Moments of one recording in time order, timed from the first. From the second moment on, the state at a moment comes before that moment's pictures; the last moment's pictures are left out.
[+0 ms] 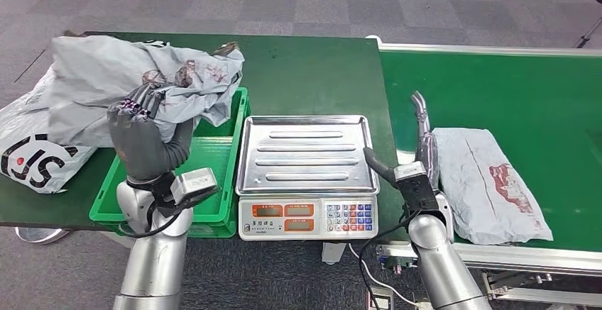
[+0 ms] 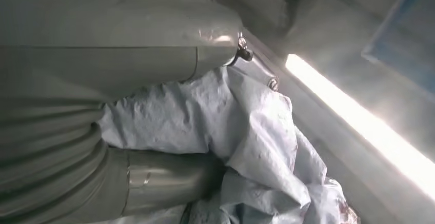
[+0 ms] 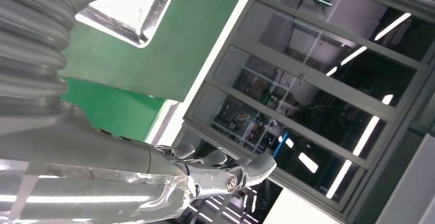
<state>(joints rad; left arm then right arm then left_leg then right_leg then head) -0.36 -0.29 -0.02 -1.37 -0.92 0.70 -0.70 -0.30 -0.06 0.22 -1.21 0.38 -0.34 -0.48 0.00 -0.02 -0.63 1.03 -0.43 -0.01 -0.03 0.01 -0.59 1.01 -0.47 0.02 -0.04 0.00</state>
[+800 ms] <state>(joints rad) -0.46 -0.15 0.11 -0.82 -0.85 0.52 -0.22 -0.23 -0.07 0.18 -1.30 0.48 -0.26 -0.43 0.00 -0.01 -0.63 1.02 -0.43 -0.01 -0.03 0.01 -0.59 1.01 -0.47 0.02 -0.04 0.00</state>
